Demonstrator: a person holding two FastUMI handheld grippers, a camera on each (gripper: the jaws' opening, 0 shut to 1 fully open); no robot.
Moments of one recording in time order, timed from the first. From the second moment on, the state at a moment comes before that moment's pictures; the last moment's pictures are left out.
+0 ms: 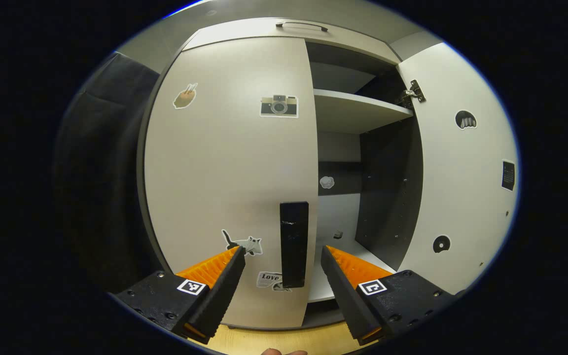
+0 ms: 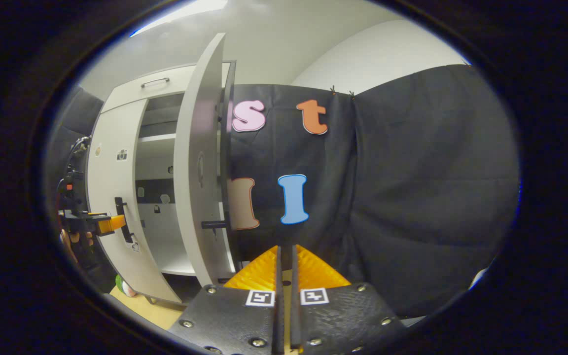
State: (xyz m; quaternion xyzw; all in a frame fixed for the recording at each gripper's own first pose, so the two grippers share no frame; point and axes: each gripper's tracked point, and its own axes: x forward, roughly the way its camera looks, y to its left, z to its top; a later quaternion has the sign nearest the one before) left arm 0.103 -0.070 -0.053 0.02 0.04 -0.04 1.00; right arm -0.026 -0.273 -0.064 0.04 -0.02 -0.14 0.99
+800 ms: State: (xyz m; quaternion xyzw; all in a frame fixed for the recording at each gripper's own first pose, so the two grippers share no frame) left arm 0.141 -0.080 -0.060 0.00 0.03 -0.05 1.00; right arm -0.060 -0.319 -0.090 0.06 0.01 -0.22 0.97
